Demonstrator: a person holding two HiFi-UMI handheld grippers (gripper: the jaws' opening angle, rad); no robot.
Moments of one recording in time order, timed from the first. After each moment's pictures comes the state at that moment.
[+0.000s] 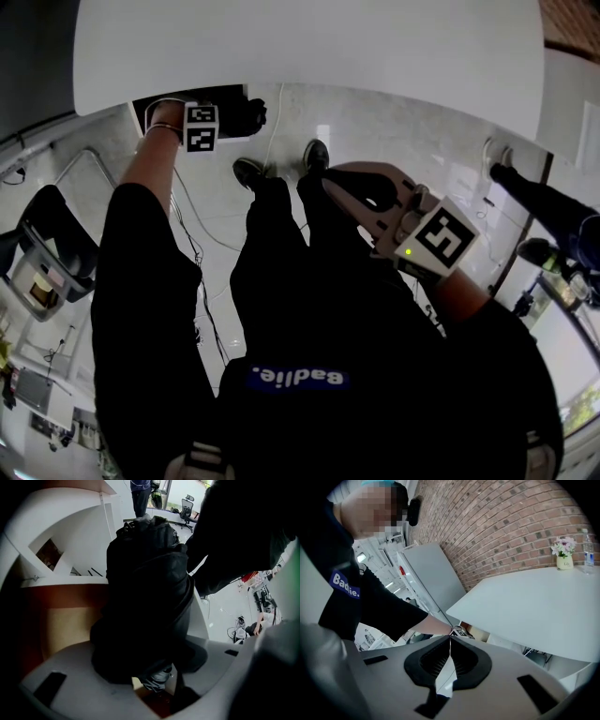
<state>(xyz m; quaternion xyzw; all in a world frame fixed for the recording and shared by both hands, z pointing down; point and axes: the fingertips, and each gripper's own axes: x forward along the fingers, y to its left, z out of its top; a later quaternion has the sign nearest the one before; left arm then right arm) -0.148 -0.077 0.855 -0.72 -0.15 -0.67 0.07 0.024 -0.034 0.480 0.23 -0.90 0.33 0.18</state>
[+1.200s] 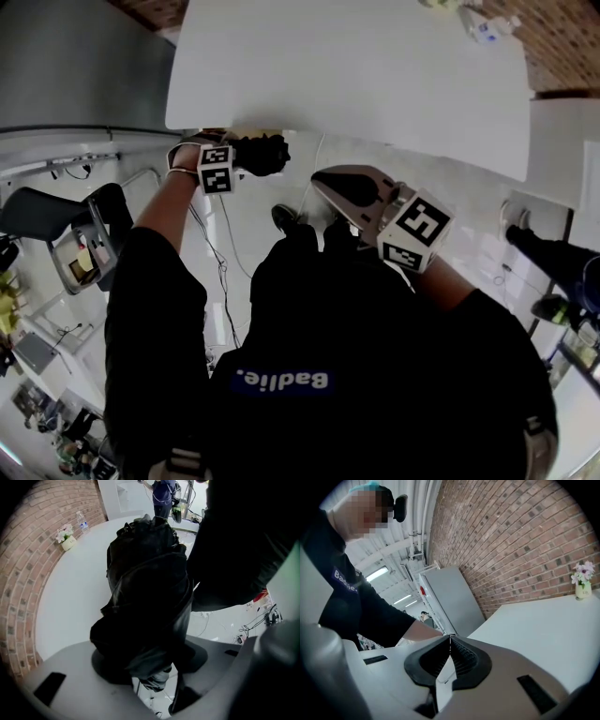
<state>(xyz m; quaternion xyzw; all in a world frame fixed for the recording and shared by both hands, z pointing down) -0.156 -0.075 0.628 -0.74 -0.03 -0.67 0.04 0.013 -0.050 0.339 0.17 -0.94 0.27 0.08</state>
